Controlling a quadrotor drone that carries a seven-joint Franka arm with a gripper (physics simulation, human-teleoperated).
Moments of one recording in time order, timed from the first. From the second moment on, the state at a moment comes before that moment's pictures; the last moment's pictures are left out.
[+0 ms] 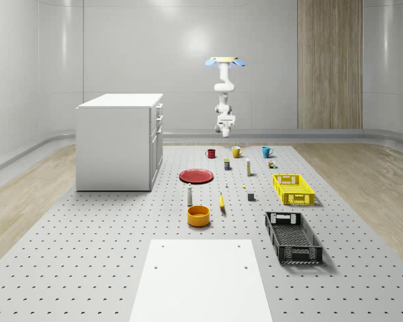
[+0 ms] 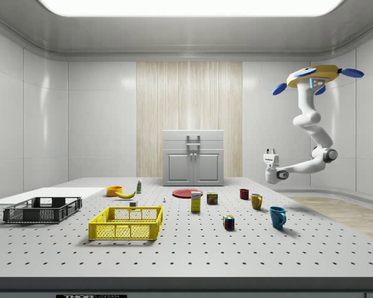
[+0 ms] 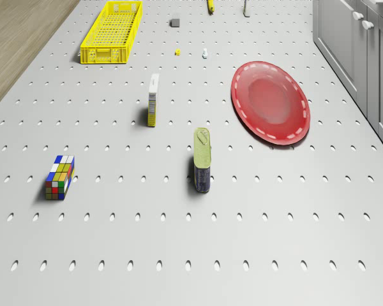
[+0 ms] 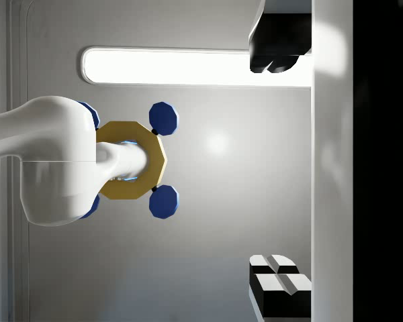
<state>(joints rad) -0.01 -0.71 0.01 -2.05 0.00 1.37 0.78</state>
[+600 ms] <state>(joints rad) -0.02 -0.72 0.03 -2.06 -0.03 1.38 0.79</state>
